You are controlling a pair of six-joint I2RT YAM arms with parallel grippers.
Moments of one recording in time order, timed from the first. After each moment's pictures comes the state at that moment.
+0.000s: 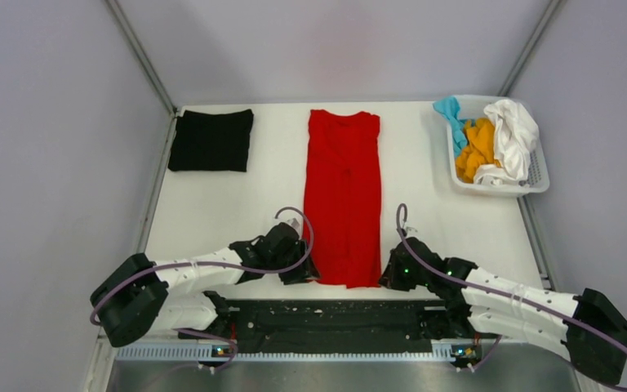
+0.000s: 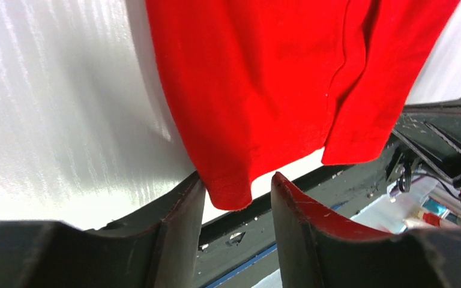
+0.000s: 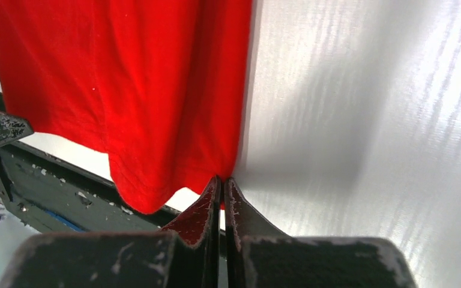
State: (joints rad) left arm -0.88 1.21 0.43 -0.15 0.17 -1.07; right arm 0.91 0.84 0.26 -0.32 0.03 0.97
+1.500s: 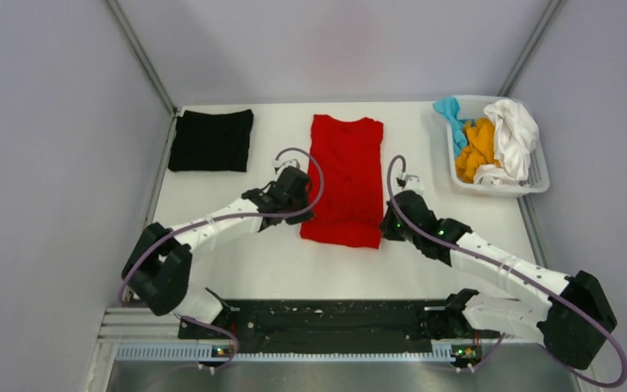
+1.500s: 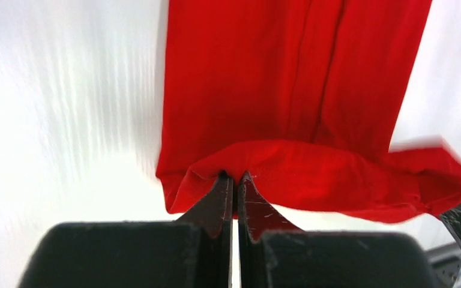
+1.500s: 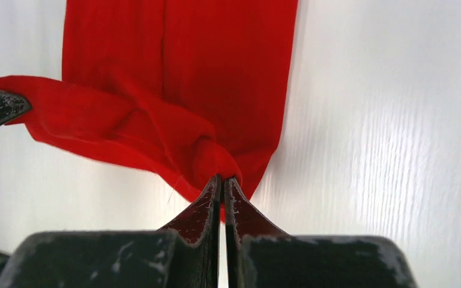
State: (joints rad) left arm -0.71 1.44 0.91 -0.36 -0.11 -0.85; right arm 0.75 1.04 0.63 -0.36 0.25 0.70
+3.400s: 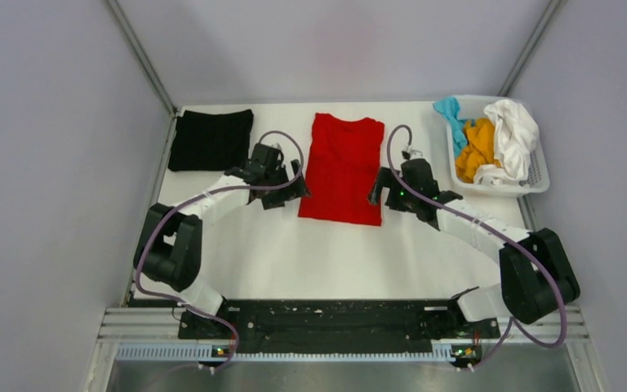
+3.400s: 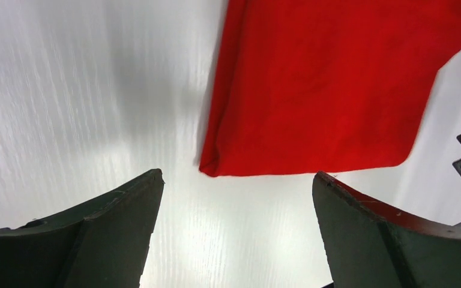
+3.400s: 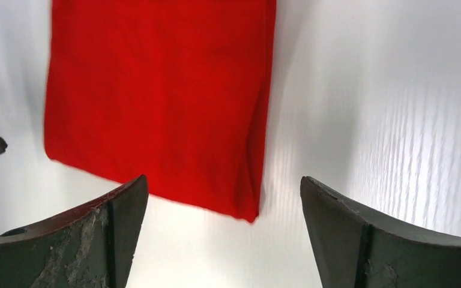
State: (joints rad) left arm -0.39 1.62 1.08 -0.36 0.17 -0.64; right arm 0.42 1.39 0.80 -0.11 0.04 0.54
